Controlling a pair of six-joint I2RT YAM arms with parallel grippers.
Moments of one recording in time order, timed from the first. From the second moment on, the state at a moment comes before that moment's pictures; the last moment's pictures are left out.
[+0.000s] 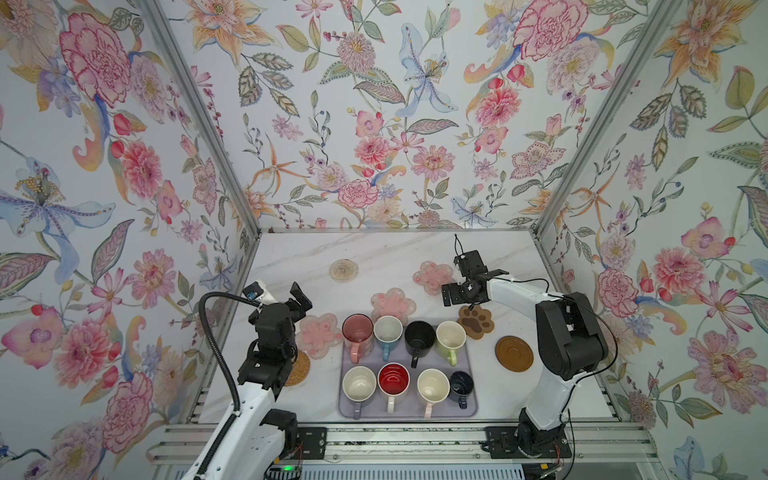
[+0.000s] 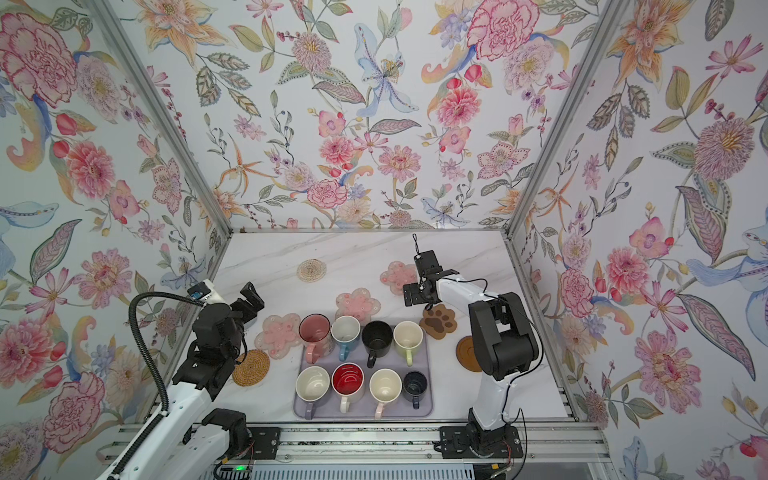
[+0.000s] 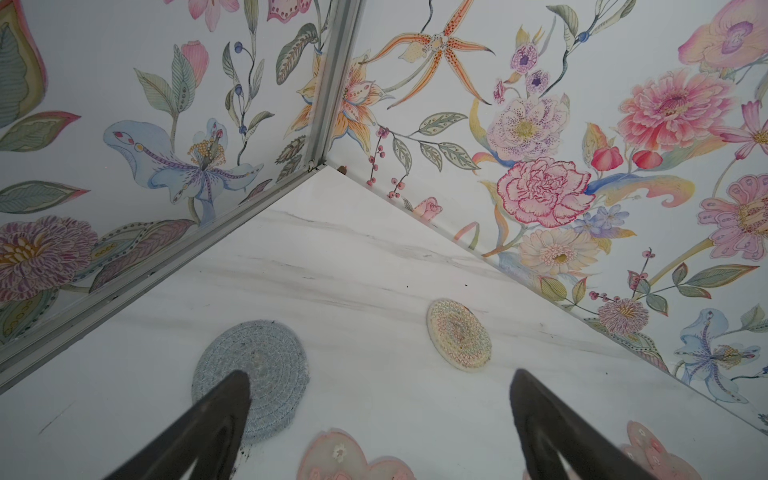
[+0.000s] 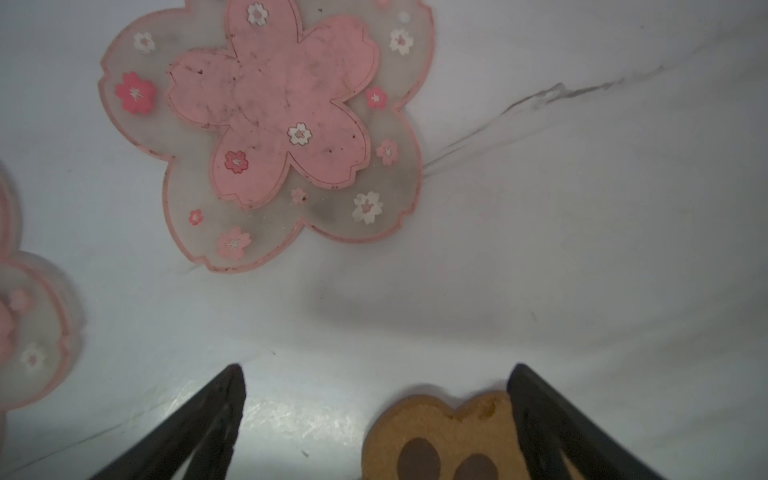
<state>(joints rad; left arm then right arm) -0.19 0.75 0.48 -0.01 -0.45 -0.51 0.35 1.87 1.22 -0.46 0.09 0.13</state>
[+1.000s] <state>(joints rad) -0.19 0.74 0.48 -0.03 -0.46 -0.52 0.37 2.06 1.40 -0.48 0.11 0.14</state>
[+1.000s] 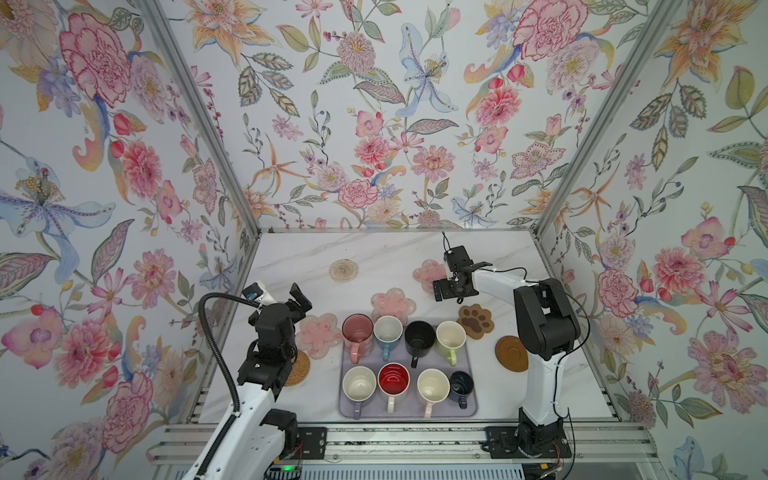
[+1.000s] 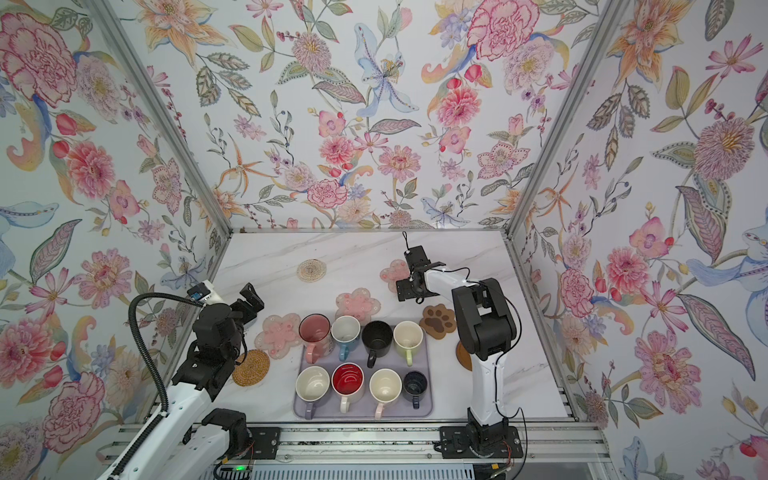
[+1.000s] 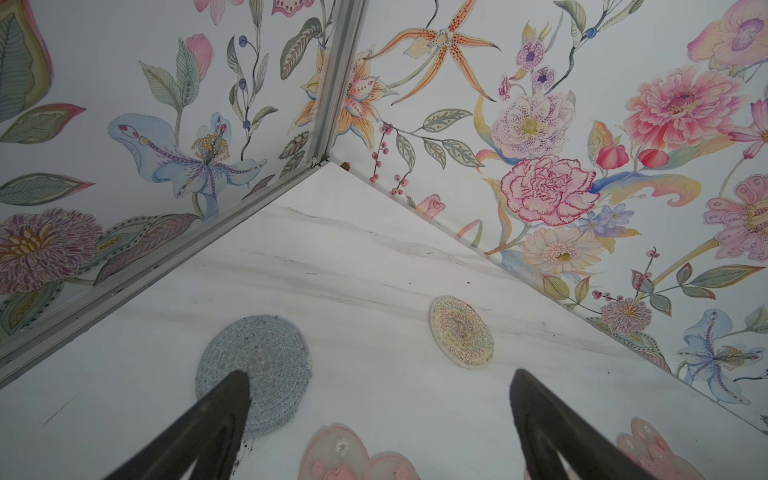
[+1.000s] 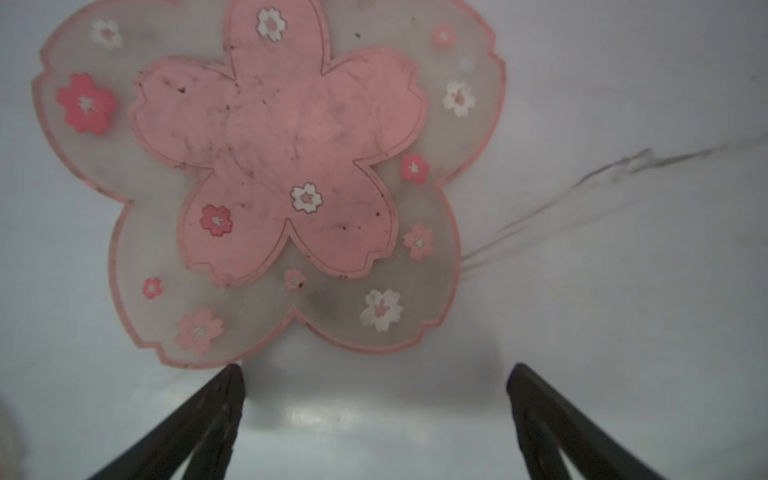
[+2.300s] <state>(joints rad) -0.19 0.77 0.48 -0.03 -0.46 -0.52 0.37 2.29 1.73 -0.46 0.03 0.18</state>
